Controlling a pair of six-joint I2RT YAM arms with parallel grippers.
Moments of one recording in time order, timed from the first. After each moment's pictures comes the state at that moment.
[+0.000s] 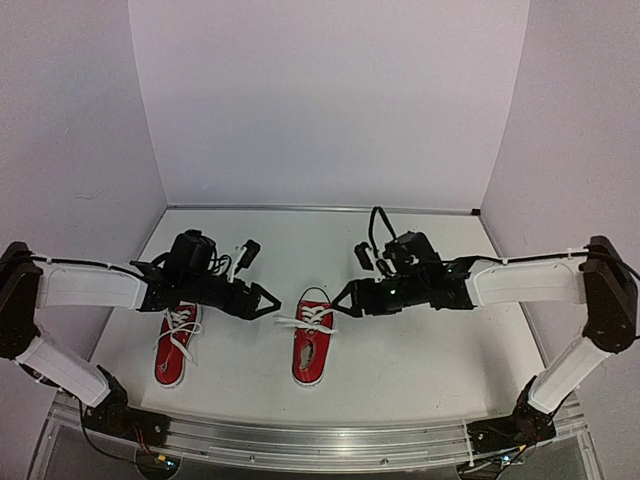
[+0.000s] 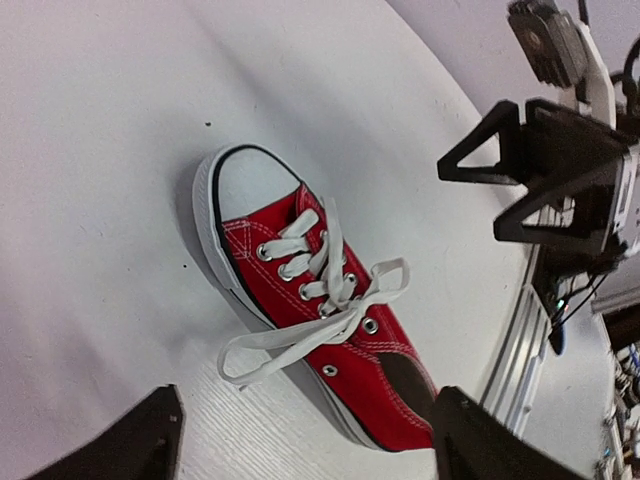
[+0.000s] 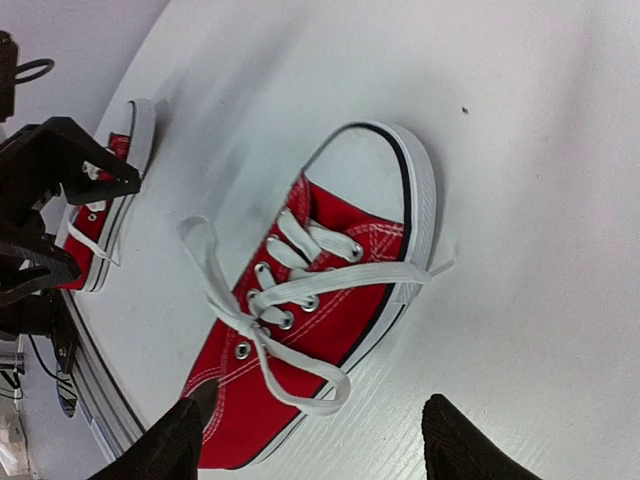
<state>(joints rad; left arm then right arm) -0.67 1.41 0.70 0.08 0.47 -0.35 0.82 1.60 0.94 -0.06 -0.23 0.54</state>
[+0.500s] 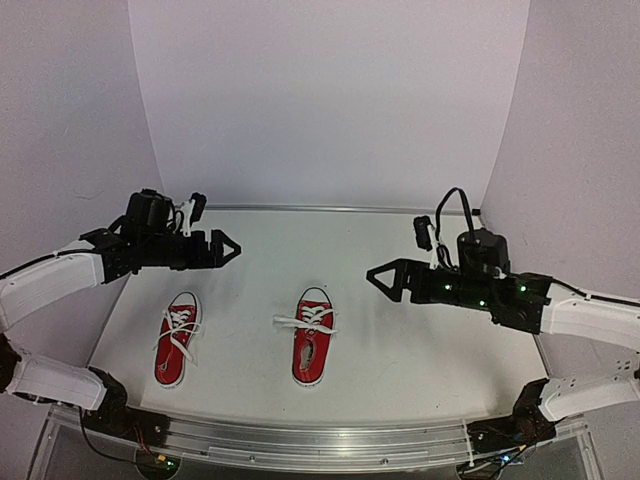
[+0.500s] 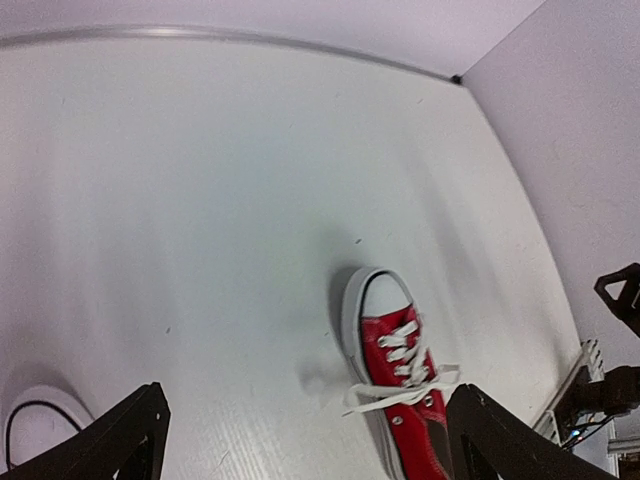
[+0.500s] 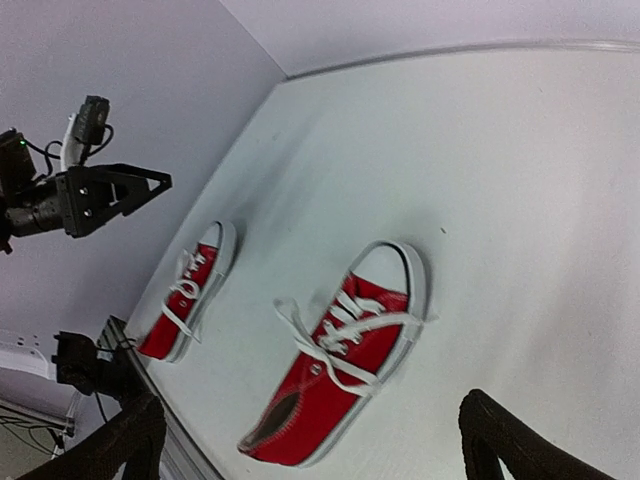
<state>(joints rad) -0.49 1.18 0.88 -0.28 0.25 -0.42 0.82 1.11 0.72 0.00 -0.08 0.62</state>
